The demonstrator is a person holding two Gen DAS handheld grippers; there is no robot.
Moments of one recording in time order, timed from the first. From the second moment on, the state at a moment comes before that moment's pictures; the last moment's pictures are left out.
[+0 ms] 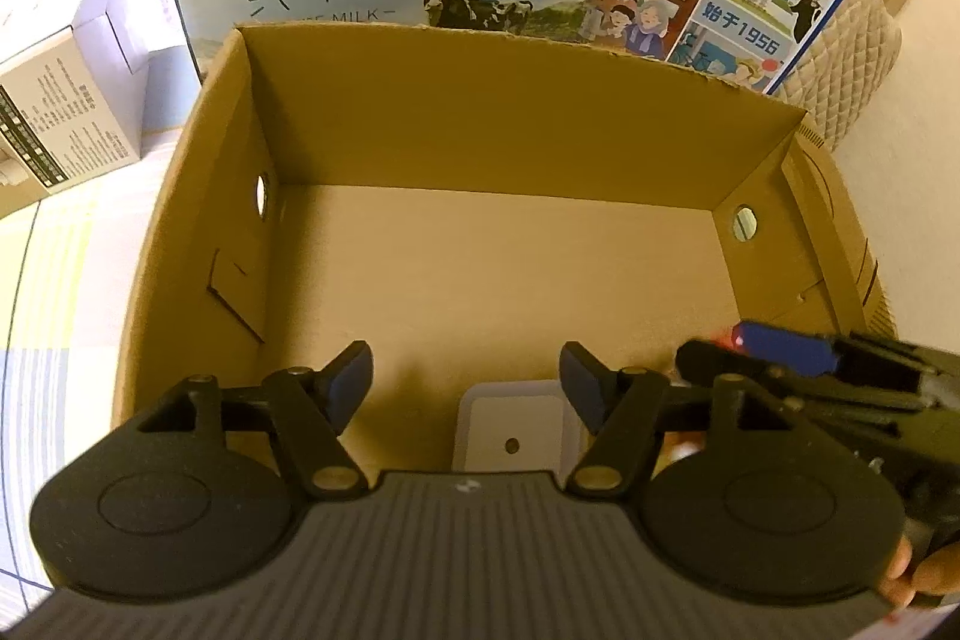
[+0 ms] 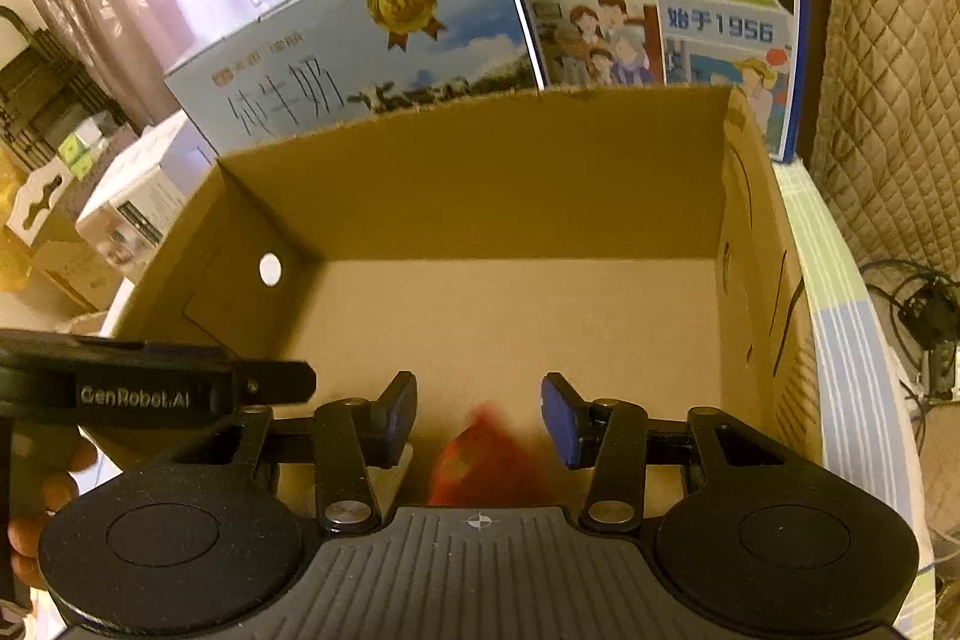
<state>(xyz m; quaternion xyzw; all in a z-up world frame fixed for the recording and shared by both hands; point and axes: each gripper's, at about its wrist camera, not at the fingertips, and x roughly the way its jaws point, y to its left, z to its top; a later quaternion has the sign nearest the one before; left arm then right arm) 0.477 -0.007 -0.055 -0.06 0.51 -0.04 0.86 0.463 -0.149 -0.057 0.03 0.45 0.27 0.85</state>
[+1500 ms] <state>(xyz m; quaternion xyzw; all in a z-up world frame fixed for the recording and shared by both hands) 0.356 0.014 0.023 -0.07 0.43 -0.03 0.90 0.358 -0.199 0.014 0.07 0.37 0.28 0.88</state>
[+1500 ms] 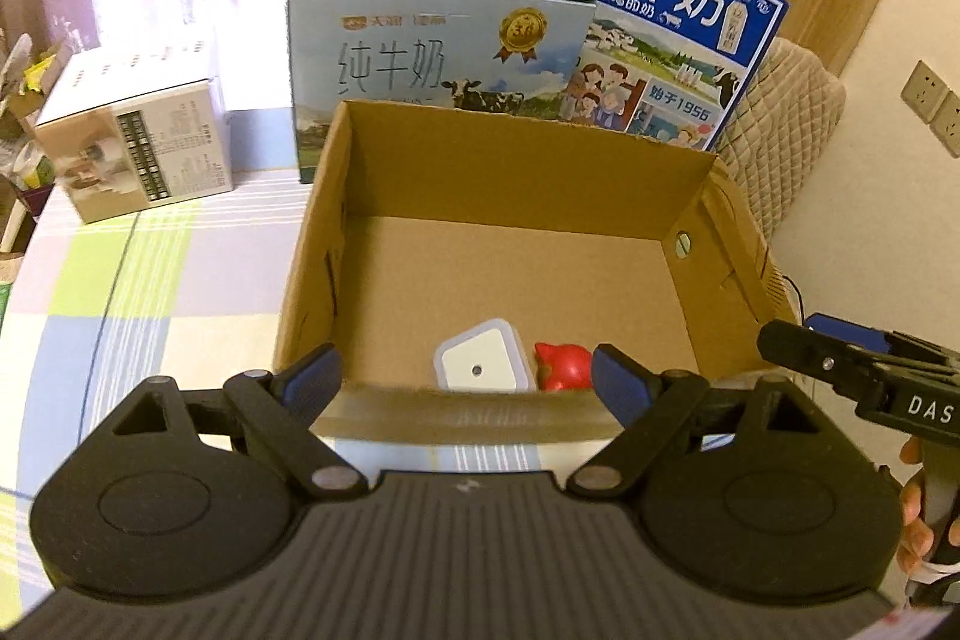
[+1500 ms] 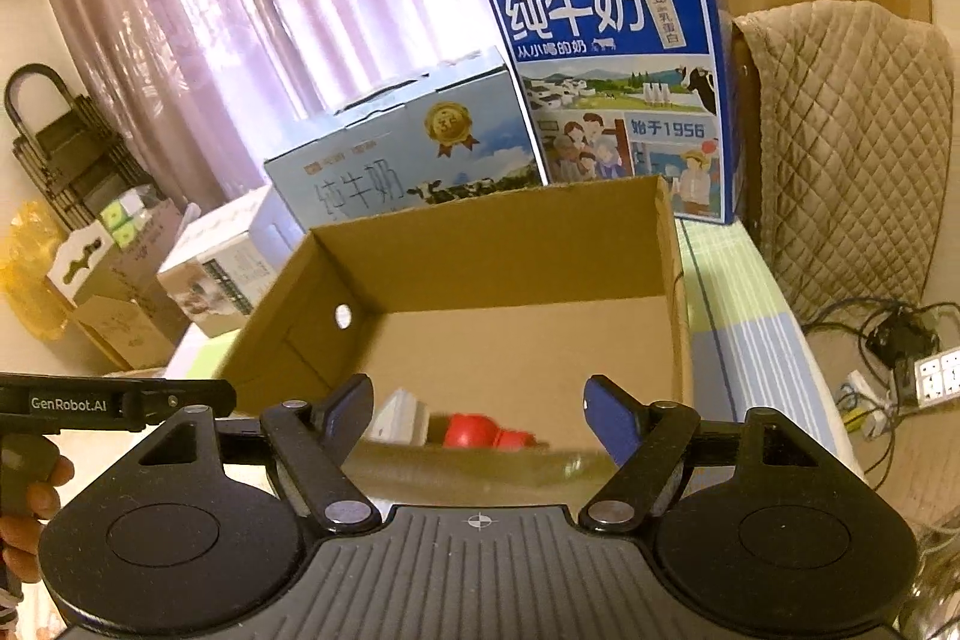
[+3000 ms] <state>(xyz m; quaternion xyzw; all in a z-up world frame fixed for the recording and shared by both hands) 0.196 0.058 -0.039 -0.08 0.50 0.08 0.86 0.250 -0.207 -0.075 0.01 0.50 0.25 0.83</state>
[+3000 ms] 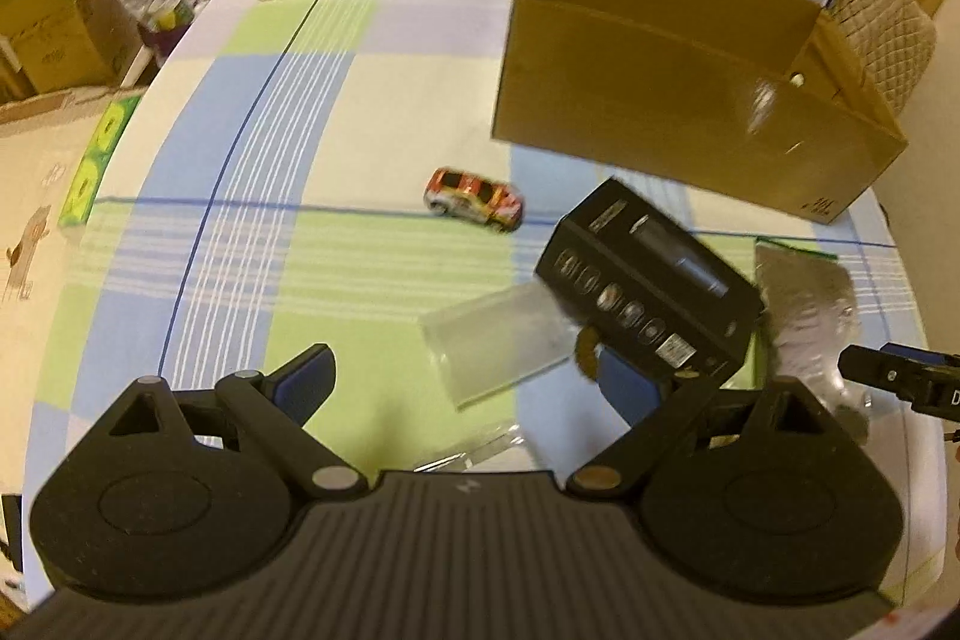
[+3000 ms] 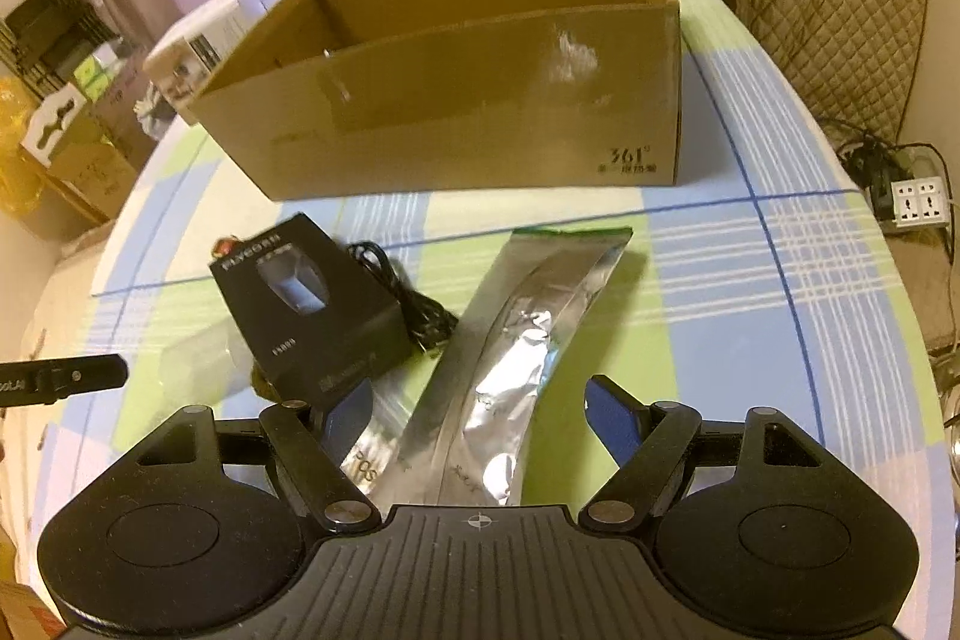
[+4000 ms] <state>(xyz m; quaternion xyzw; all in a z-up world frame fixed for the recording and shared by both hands) 0.170 0.054 -0.084 -0.09 0.55 0.11 0.82 0.270 -0.205 -0.110 0.02 0.52 0.25 0.81</state>
